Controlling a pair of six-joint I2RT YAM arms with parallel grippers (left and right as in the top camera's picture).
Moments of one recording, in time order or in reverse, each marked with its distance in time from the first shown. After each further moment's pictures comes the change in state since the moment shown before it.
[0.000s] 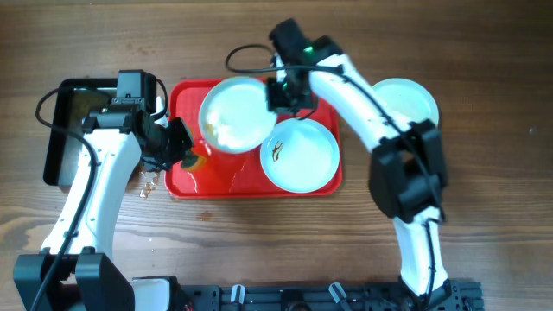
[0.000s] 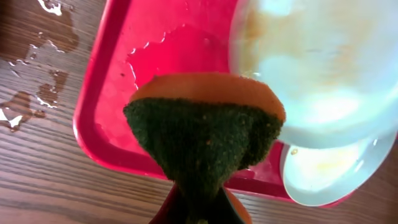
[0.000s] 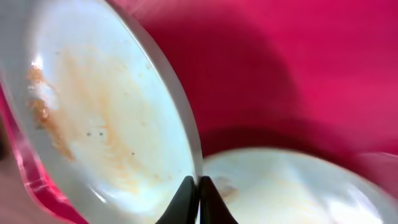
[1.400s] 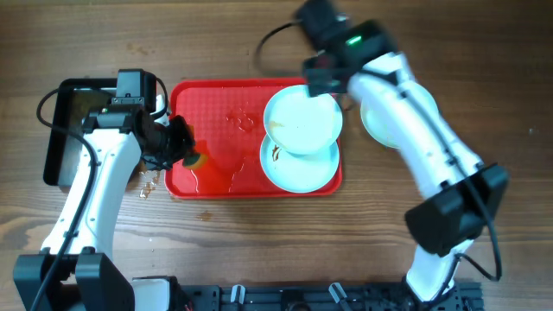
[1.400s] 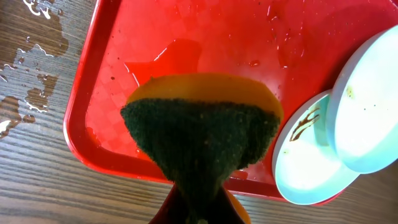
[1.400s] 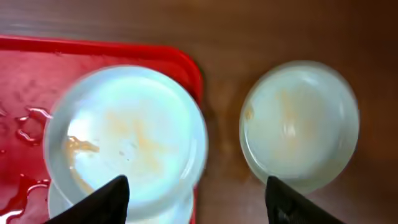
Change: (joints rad) left arm 0.000 0.000 0.000 0.016 0.021 0.000; right arm -0.074 -0.267 0.013 -0.219 0.455 -0.083
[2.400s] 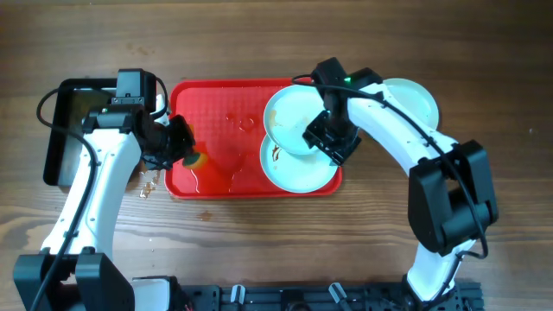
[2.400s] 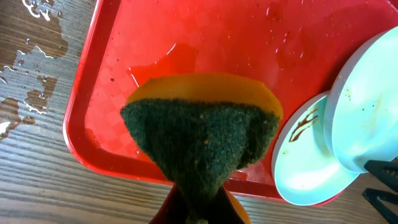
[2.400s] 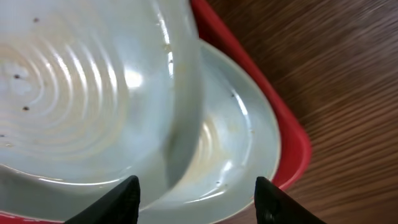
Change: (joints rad) left arm 0.000 0.000 0.000 0.004 0.000 0.000; right arm 0.003 -0.002 -0.527 0.204 -0.412 0.790
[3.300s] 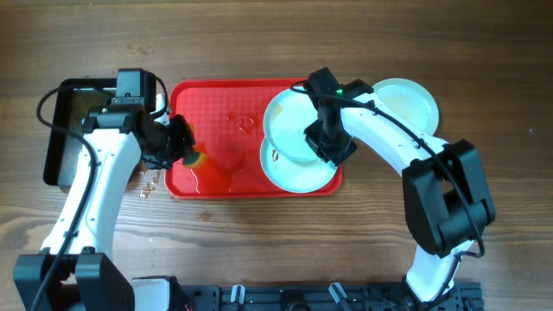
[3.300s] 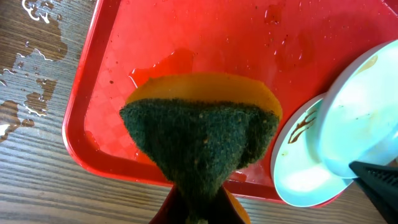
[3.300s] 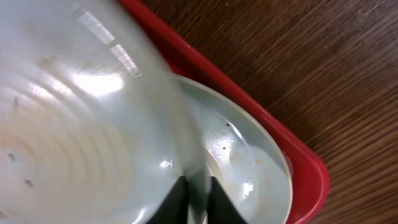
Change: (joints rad) left arm 0.000 0.000 0.000 0.007 0.000 0.000; right arm 0.030 0.000 -0.080 0.112 0.095 0.169
